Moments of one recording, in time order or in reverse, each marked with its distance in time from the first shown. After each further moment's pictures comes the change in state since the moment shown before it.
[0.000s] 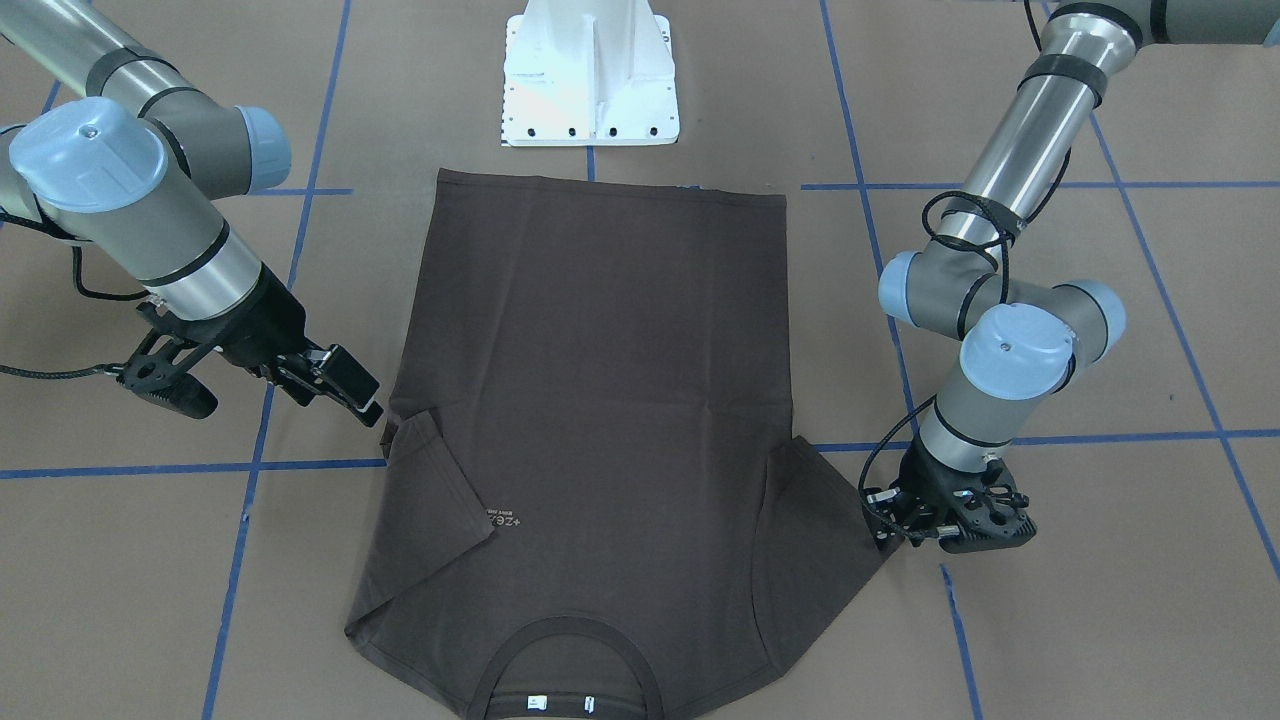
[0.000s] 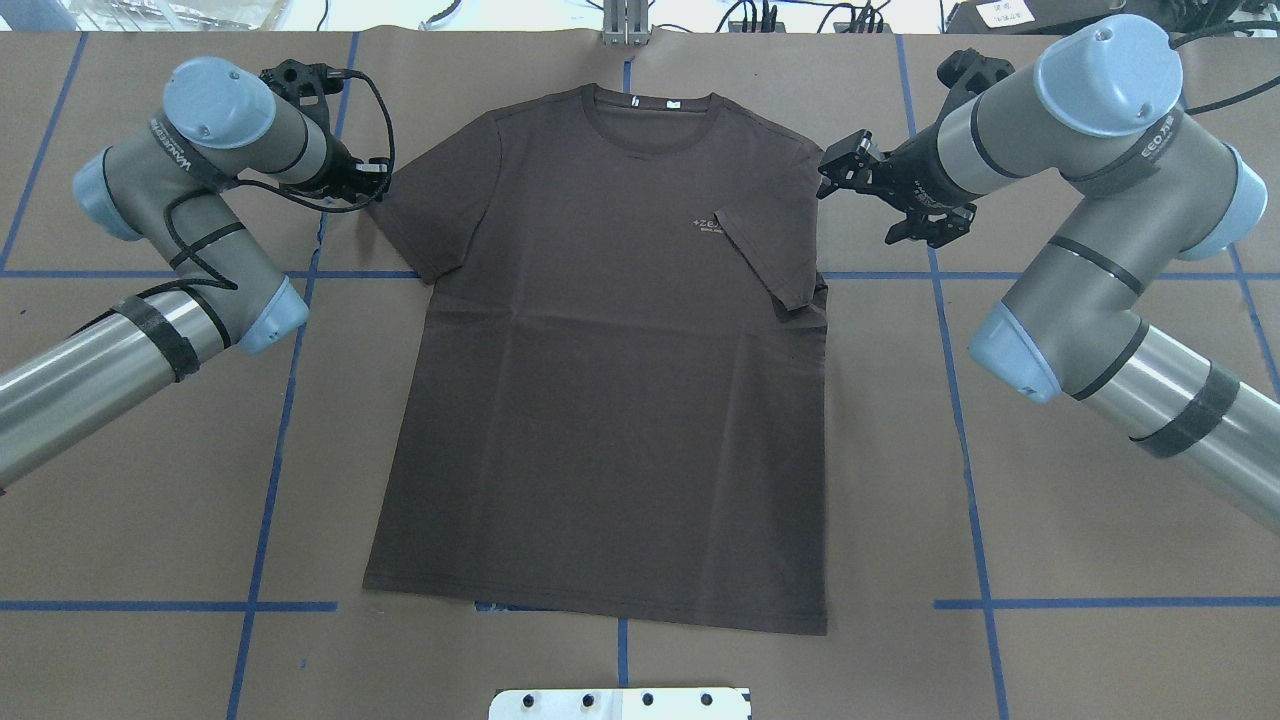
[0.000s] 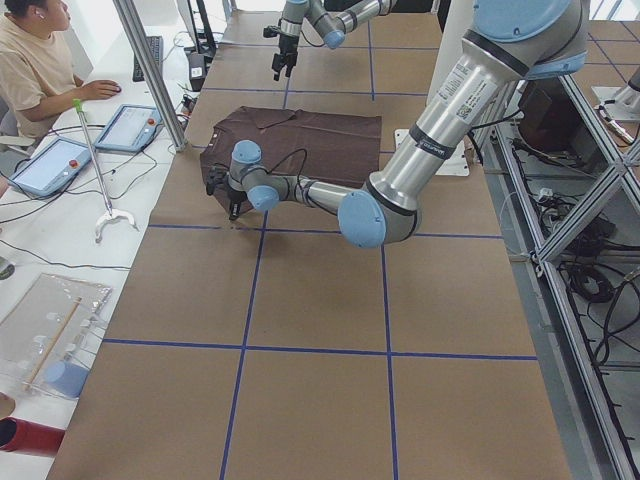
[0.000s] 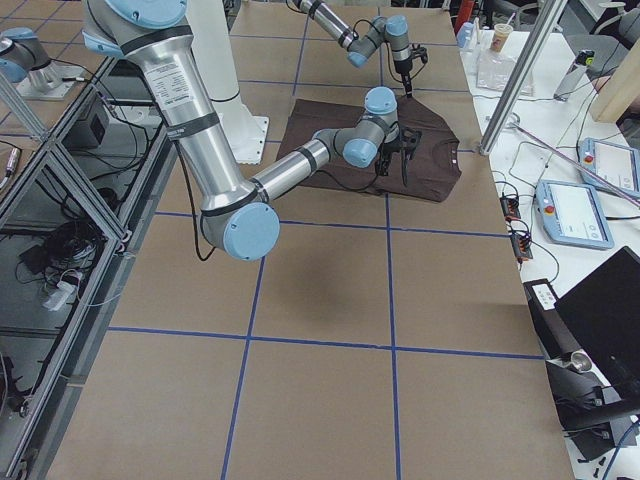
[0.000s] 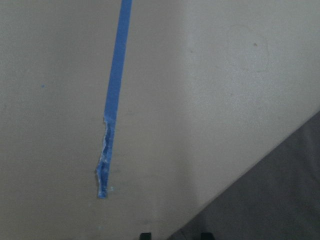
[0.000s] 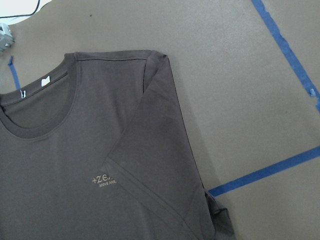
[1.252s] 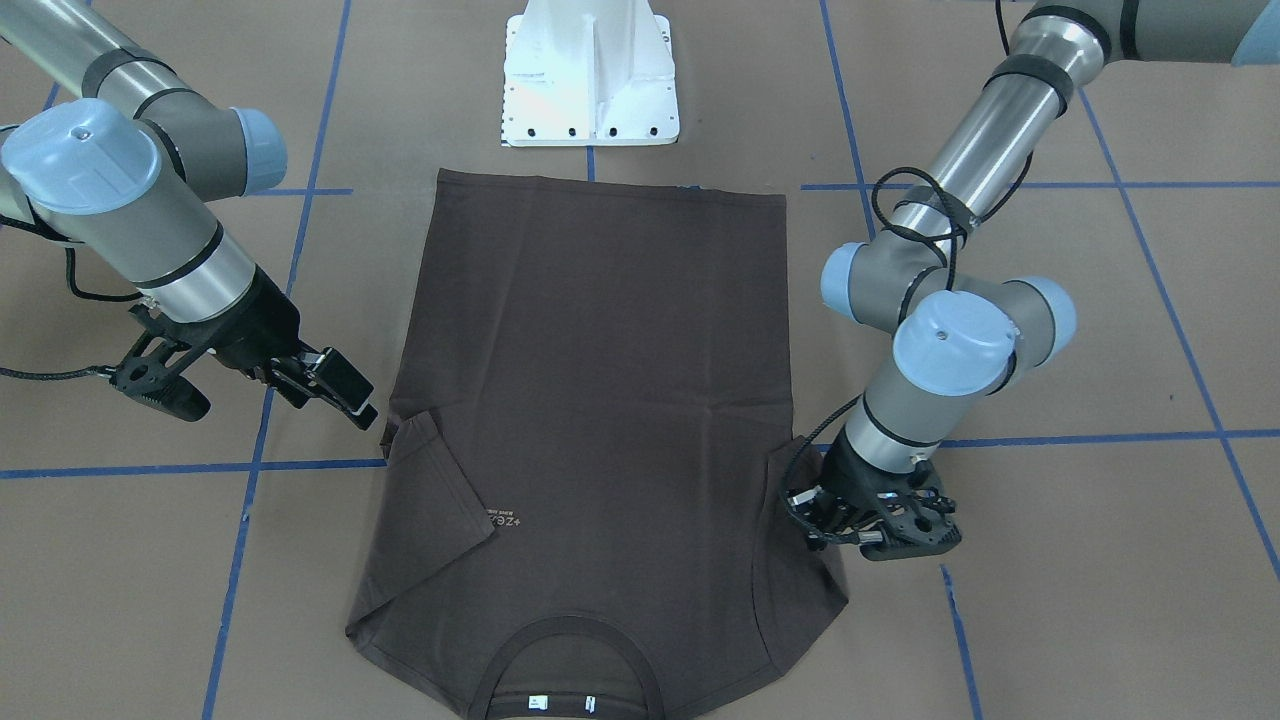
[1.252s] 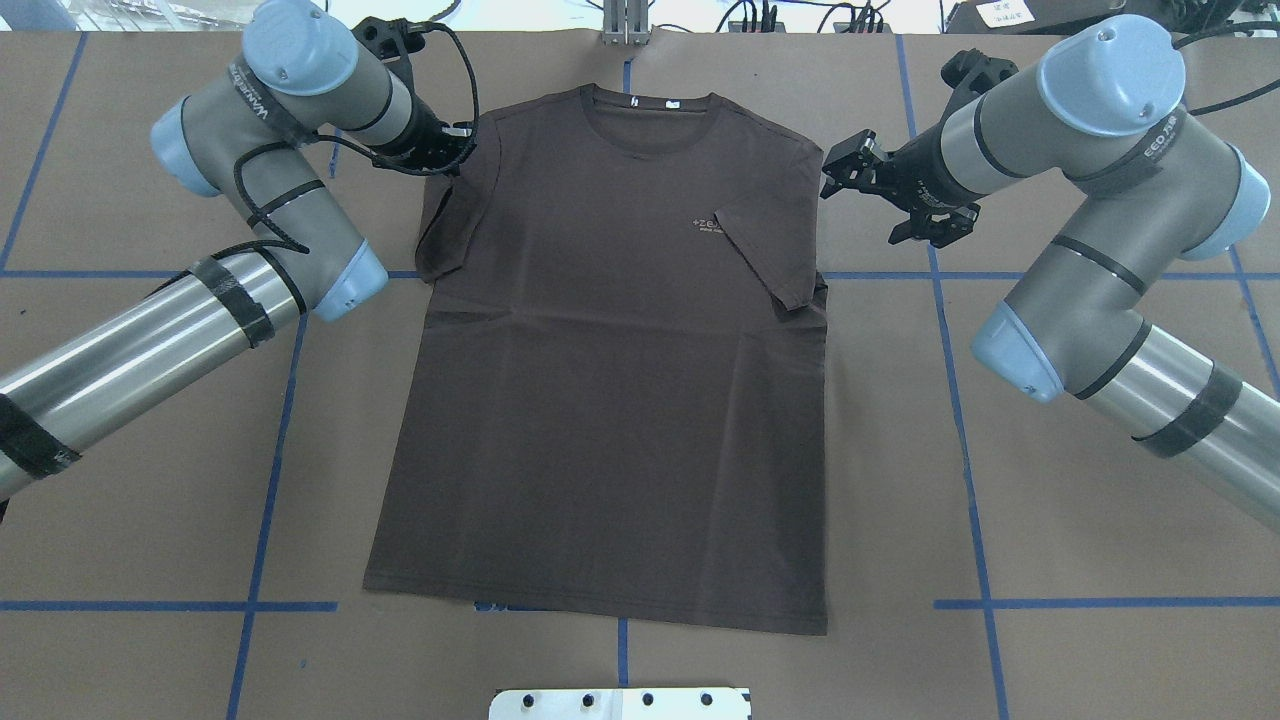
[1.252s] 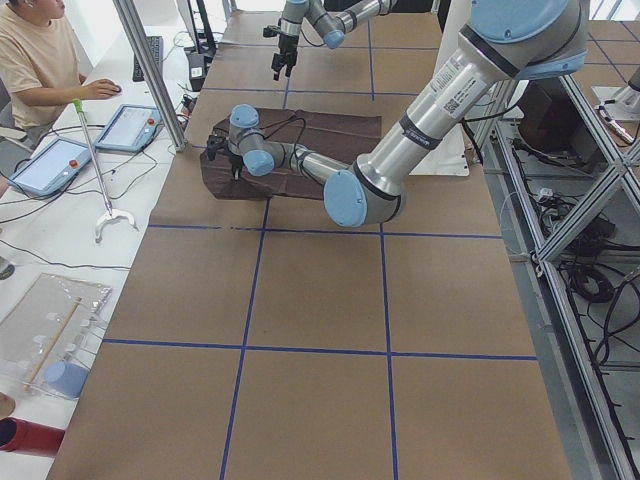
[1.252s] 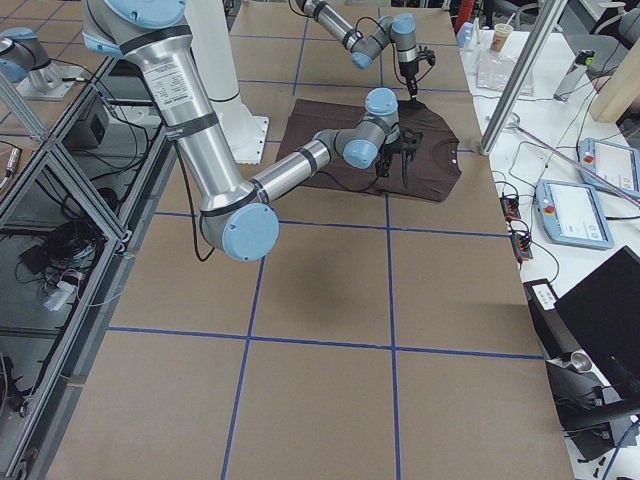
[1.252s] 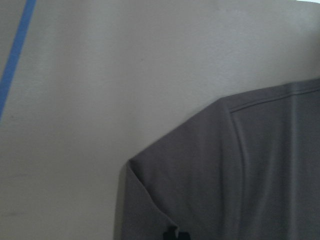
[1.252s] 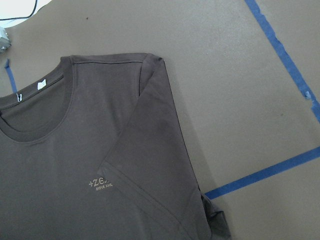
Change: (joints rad) left arm 0.028 -0.154 -0.008 0.068 -0.065 -0.121; right arm 0.002 -0.004 -0.004 0.000 -0.001 0.001
